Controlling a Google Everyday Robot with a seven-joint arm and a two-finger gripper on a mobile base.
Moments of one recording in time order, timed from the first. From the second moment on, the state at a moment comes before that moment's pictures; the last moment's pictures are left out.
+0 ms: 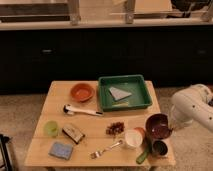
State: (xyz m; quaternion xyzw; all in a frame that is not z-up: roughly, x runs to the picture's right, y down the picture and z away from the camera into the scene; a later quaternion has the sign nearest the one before) arm 0.358 0.194 0.704 -0.30 -0.13 -0.54 0.77
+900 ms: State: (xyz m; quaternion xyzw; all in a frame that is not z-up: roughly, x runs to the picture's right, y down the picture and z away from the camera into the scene) arm 0.351 0.135 0.696 -0.23 -0.17 -0.57 0.77
